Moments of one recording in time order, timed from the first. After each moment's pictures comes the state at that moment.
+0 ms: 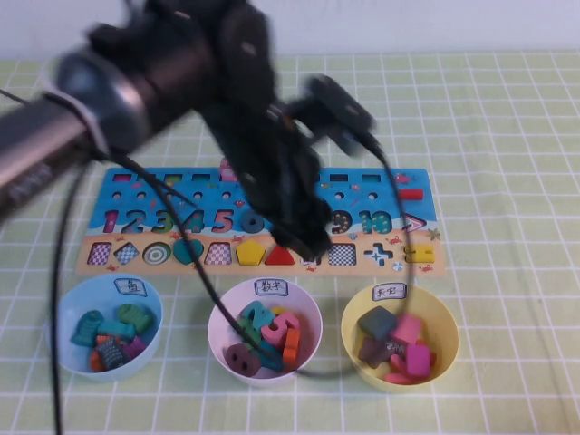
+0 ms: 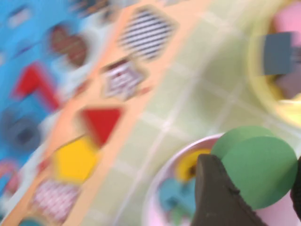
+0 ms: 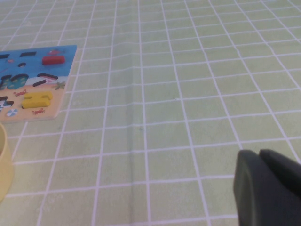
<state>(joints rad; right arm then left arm) 0.02 -0.01 0.03 -0.03 0.37 0.18 -0.63 1.86 -1.71 -0.13 1.22 0.49</state>
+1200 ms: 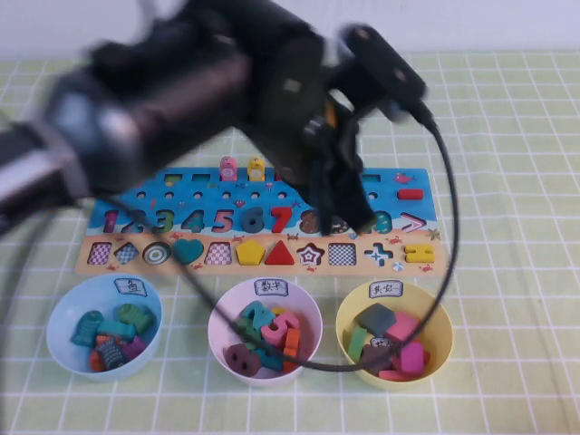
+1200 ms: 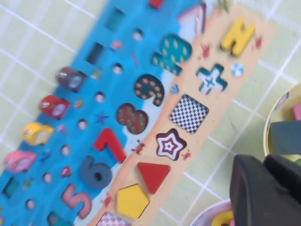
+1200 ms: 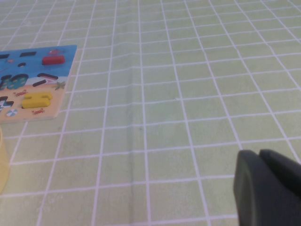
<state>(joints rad) 0.02 -0.01 0.03 -0.03 0.37 0.18 -0.80 1.74 -1.66 0.14 0.99 0.22</state>
